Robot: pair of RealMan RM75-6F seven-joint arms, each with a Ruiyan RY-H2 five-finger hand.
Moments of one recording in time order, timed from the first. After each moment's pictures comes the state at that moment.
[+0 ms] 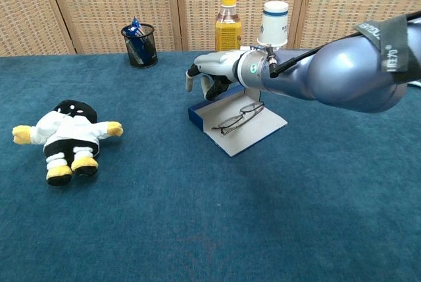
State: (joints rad) left arm -0.13 -1.07 -0.14 -1.39 1.27 1.27 -0.29; right arm 1.22 -1.88 0.34 -0.86 -0.87 0.53 -0.38
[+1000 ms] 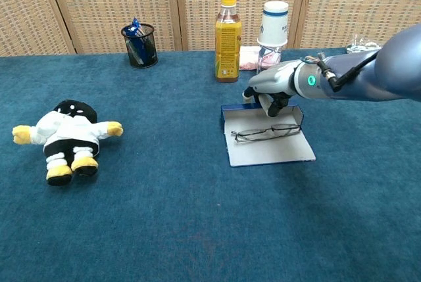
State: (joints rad) left arm -0.15 -1.09 -0.13 -1.40 1.28 1.26 -0.22; right arm 1.21 -1.66 0.06 -1.12 -0.53 0.61 -0.69
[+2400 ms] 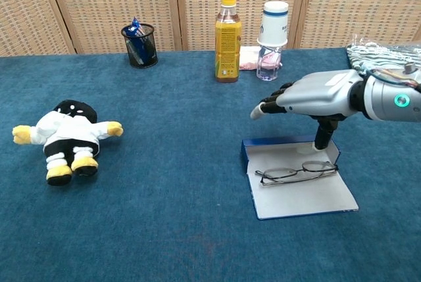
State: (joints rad) left arm -0.14 -1.10 -0.11 -1.43 1.32 1.29 -0.19; right arm 1.03 -1.38 -0.06 -1.57 -1.01 0.79 -0.50
